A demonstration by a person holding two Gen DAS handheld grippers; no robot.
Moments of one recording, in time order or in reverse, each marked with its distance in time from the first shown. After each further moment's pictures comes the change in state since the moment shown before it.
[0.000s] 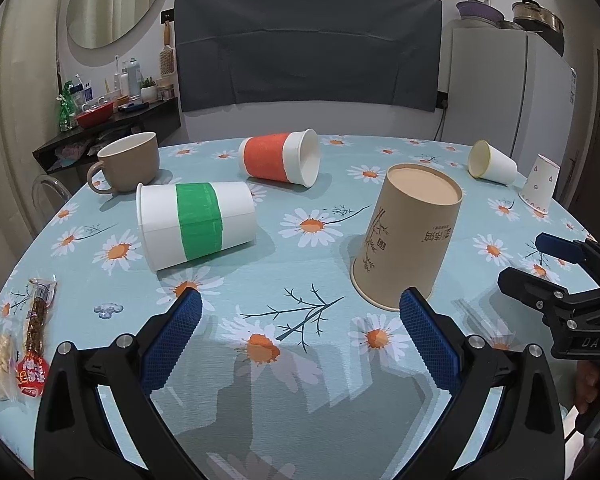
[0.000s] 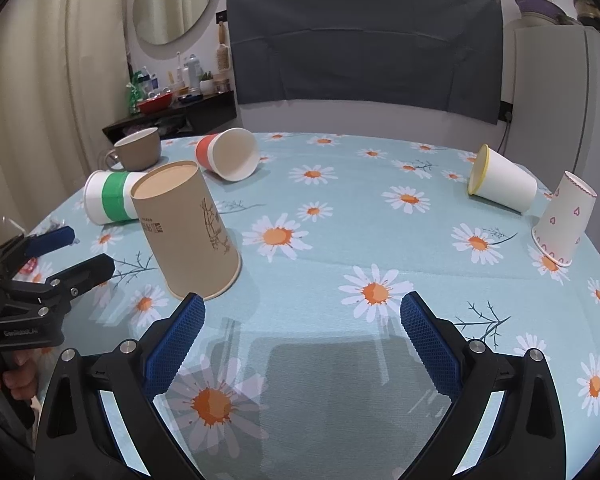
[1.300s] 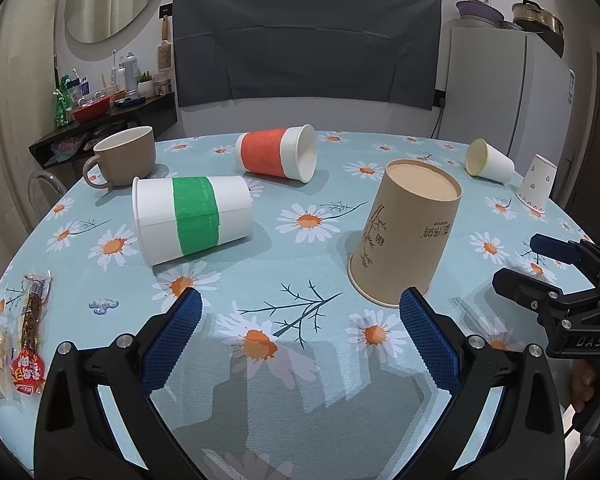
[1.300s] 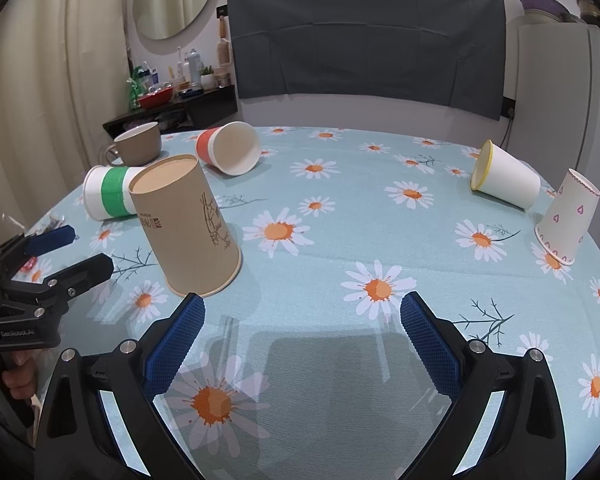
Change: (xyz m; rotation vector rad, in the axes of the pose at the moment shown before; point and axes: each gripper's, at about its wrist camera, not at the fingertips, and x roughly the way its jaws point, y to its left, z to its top) left arm 0.003 0.002 0.000 -0.011 0.015 -0.023; right arm 0.003 0.000 0.000 0.000 0.019 0.005
